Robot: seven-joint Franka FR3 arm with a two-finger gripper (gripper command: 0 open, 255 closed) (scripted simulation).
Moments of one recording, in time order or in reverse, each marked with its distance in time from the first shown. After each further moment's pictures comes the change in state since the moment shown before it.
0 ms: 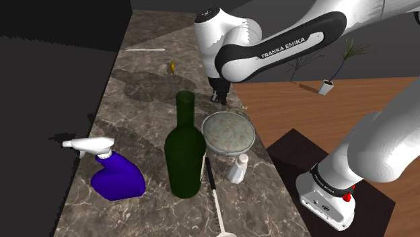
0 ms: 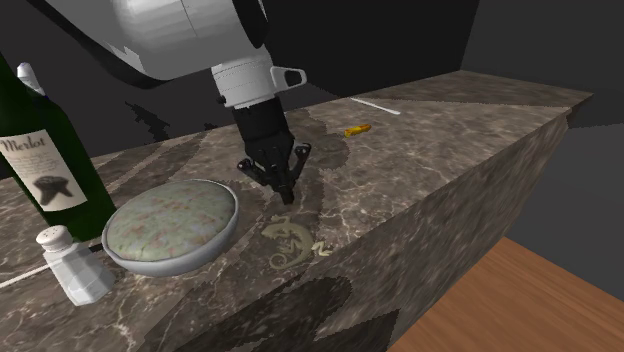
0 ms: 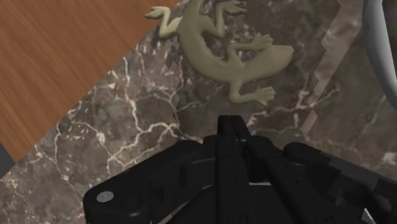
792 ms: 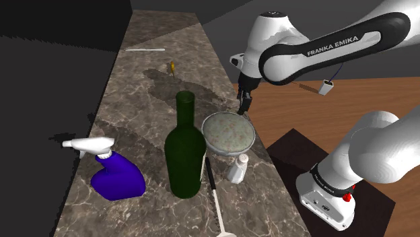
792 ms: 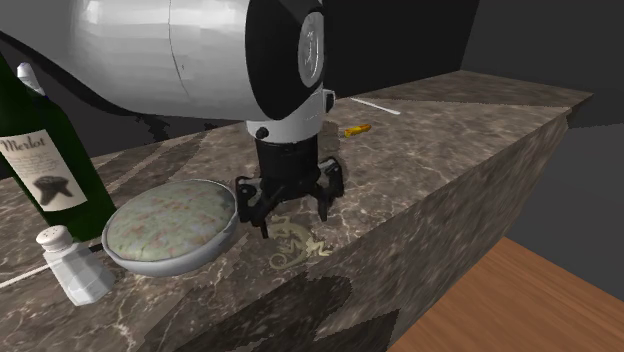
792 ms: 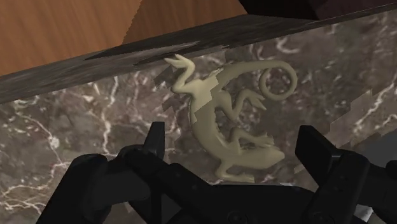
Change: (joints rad) arm 0.043 -0.355 -0.228 -0.424 0.318 0.333 -0.810
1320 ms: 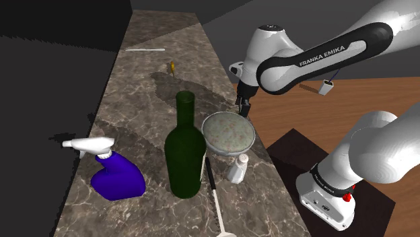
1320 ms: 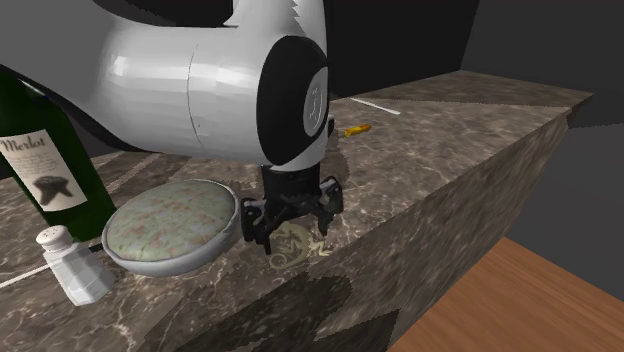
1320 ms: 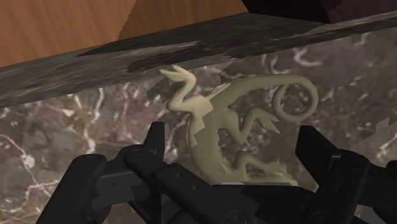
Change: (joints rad) arm 0.006 0.051 -0.014 -0.052 0.012 0.110 -0.043
